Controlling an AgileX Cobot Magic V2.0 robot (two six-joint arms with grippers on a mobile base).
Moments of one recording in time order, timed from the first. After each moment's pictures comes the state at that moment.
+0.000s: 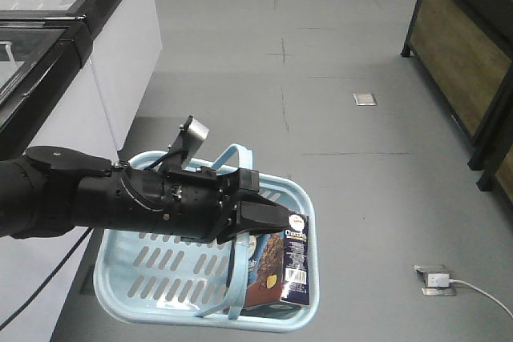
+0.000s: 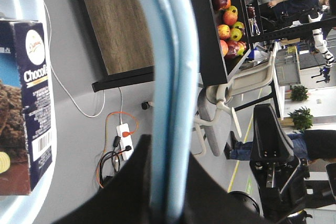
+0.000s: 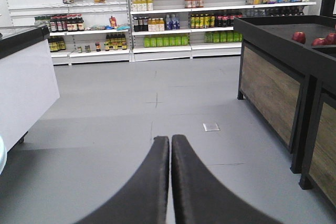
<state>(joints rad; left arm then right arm) -0.46 1.62 -0.94 -1.60 0.81 0.76 -0.05 -0.01 0.03 -0.01 0.11 0.02</state>
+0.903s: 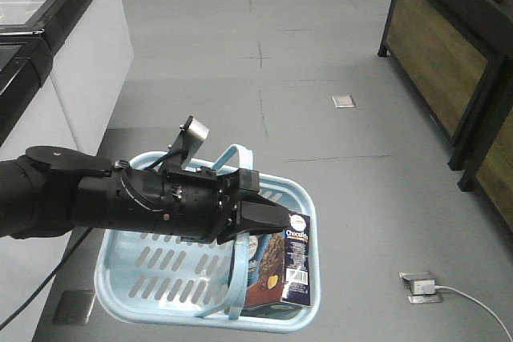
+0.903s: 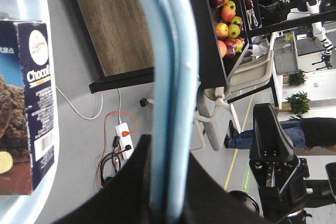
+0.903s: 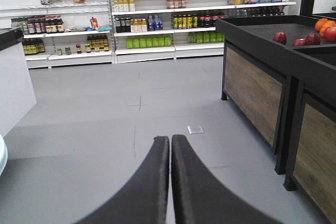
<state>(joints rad) -0.46 1.62 -0.94 -1.60 0.81 0.76 -0.05 -0.01 0.03 -0.01 0.11 0.02</state>
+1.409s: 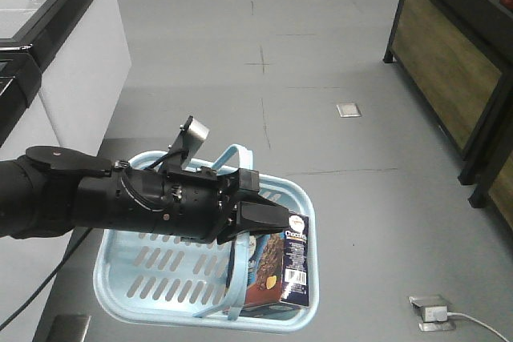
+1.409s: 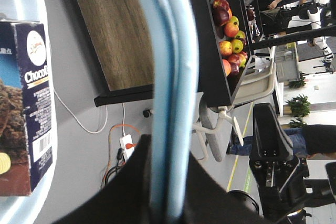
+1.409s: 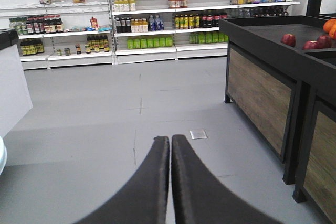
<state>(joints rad) -0.46 1.62 -0.94 -1.60 0.81 0.76 -0.05 -0.01 0.03 -0.01 0.11 0.02</state>
